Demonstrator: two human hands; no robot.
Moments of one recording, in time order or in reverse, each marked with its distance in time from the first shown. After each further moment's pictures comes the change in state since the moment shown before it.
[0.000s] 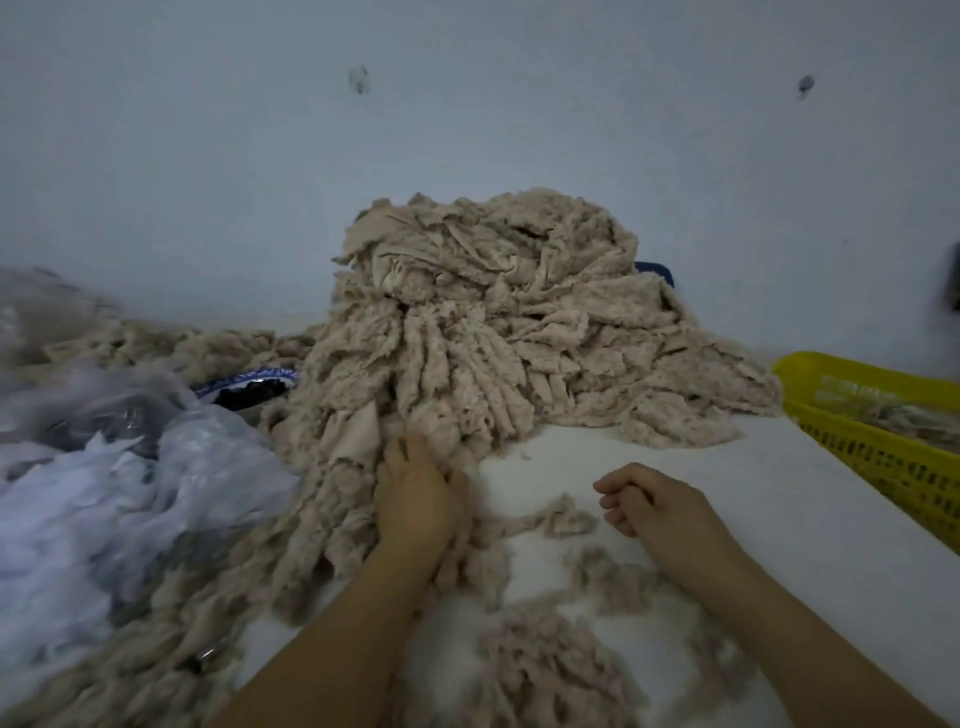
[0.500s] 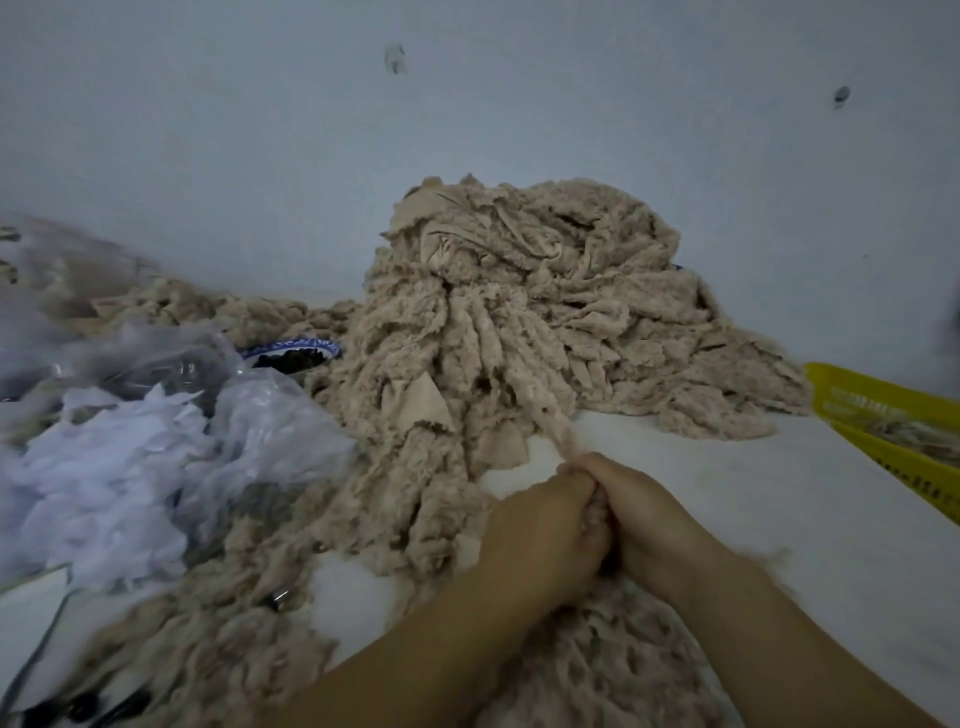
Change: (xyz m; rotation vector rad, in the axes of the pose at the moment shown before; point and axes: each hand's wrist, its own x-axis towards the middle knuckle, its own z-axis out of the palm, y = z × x) left_hand -0.082 0.018 -0.010 -0.076 -0.157 0.614; right_hand -0.013 -0.060 0.076 0.616 -0.163 0.445
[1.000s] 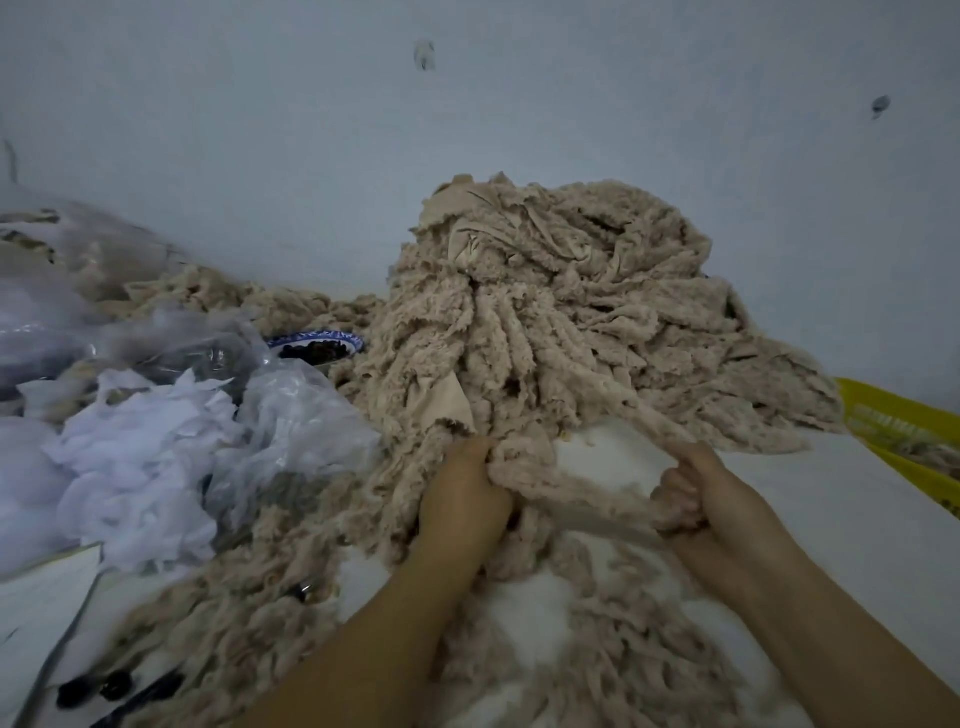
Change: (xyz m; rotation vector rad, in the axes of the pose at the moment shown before) left_hand 0.006 -0.075 -0.025 -0.244 0.275 -0.332; right_hand 0.001 -0.011 -0.030 0.344 0.131 -0.143
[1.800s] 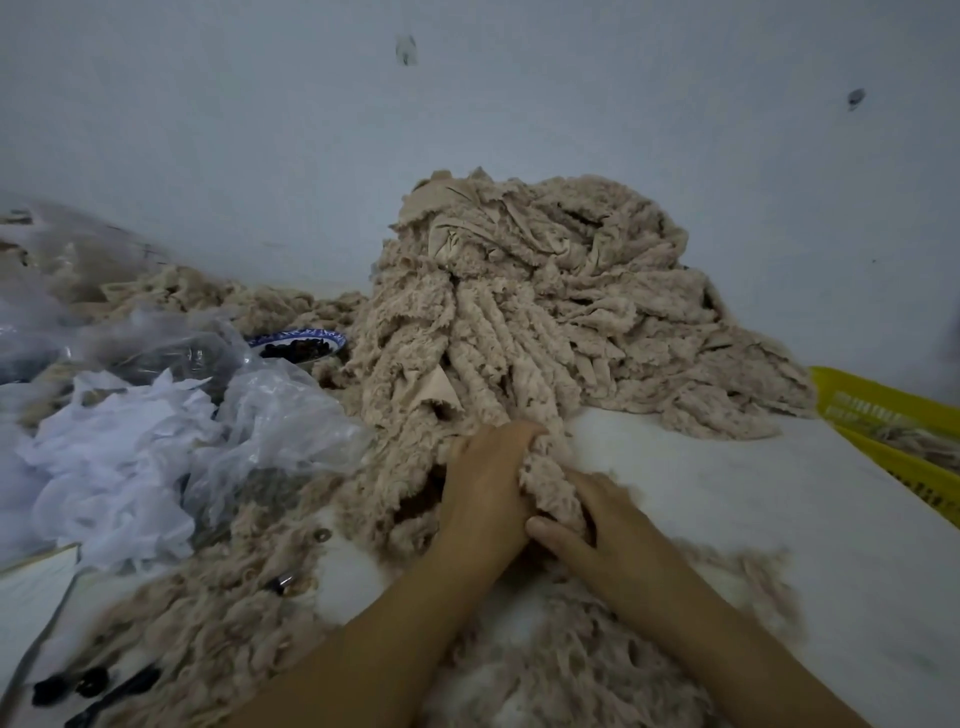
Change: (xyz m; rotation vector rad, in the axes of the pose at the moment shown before) left_hand -0.025 0.045 0.004 0.102 0.079 0.349; right_hand -0.033 0.040 0.007 -1.302 -0.369 -0.565
